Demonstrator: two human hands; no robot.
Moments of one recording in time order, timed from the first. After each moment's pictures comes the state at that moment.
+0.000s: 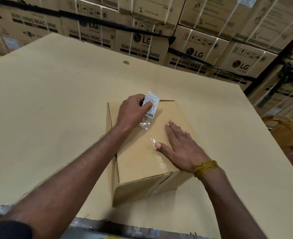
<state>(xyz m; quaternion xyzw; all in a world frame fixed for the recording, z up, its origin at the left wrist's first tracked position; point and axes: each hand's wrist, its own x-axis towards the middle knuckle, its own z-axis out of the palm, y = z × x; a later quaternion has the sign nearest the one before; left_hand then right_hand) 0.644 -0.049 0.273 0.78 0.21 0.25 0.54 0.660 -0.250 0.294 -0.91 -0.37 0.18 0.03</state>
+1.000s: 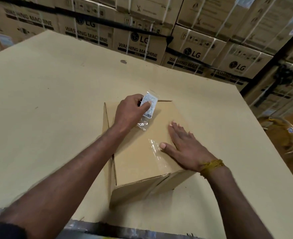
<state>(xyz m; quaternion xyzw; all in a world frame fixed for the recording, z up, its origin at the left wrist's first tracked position) 0.646 -0.048 0.275 0.78 0.21 0.24 0.53 0.676 -0.262 0.303 -0.91 -0.37 0.19 0.02</state>
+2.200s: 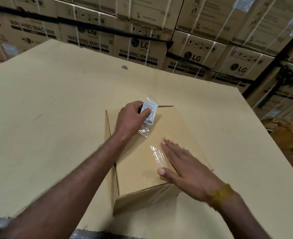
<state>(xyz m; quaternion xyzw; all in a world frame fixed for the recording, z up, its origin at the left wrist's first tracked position) 0.646 -0.047 0.274 0.77 0.22 0.25 0.54 0.643 -0.280 0.298 -0.87 -0.45 0.19 0.04</state>
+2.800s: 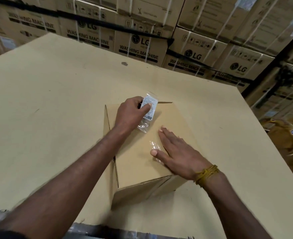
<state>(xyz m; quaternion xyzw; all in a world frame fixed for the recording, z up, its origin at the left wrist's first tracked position) 0.646 -0.047 0.274 0.76 0.21 0.24 0.56 0.662 -0.252 0.298 -0.89 -0.41 0.20 0.01</state>
